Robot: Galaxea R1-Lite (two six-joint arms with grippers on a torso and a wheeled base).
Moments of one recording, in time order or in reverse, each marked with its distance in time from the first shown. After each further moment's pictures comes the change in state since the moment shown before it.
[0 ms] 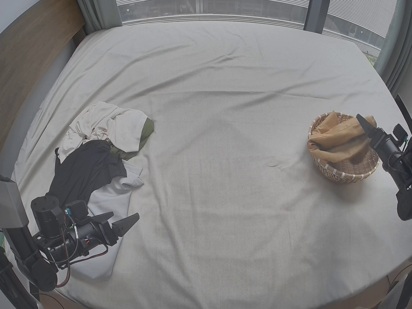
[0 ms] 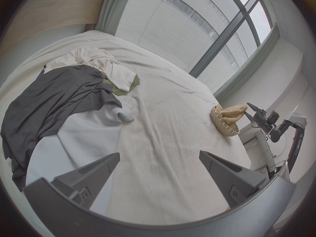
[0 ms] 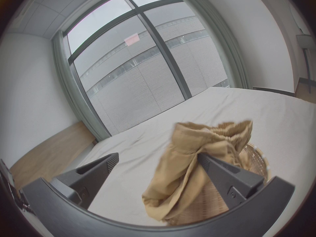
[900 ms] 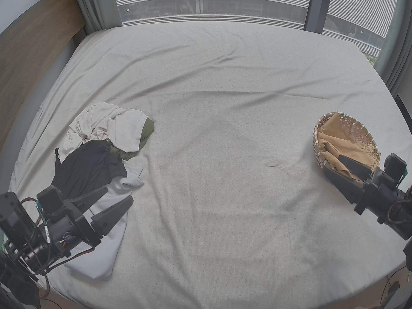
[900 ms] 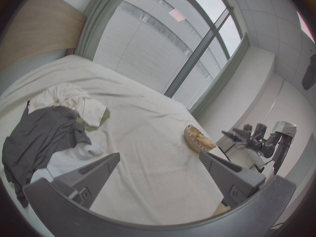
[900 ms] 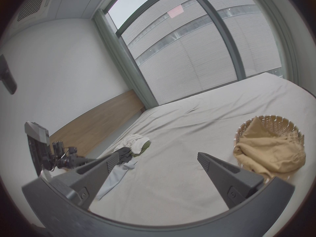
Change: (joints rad) left arm -0.141 -0.421 0.032 0.033 -0.002 -0.018; right arm 0.542 -0.373 0.296 0.186 0.006 -0.183
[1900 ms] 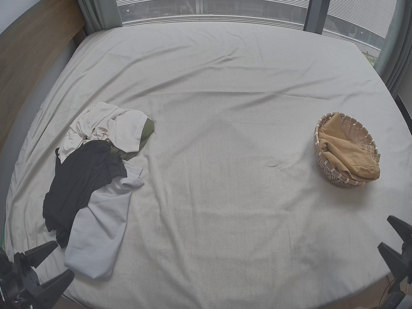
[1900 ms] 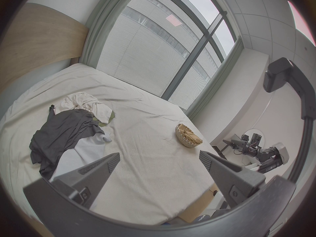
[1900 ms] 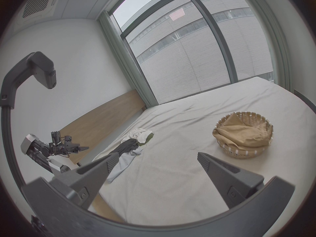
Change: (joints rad) left arm 0.002 -1.019 -0.016 1.083 0.020 0.003; right arm -0.126 -0.933 0.156 0.820 0.010 -0.011
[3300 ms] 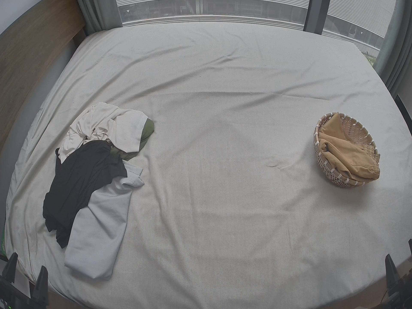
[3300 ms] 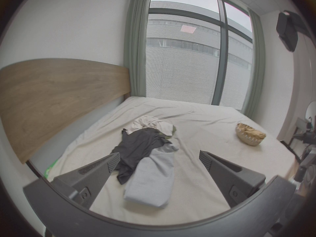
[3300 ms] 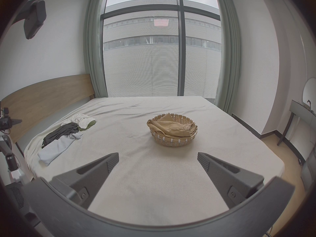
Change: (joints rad) left arm 0.346 -0.440 0.018 0.421 0.307 0.306; right arm -0.244 -0.423 0.000 0.457 -0.299 -0.249
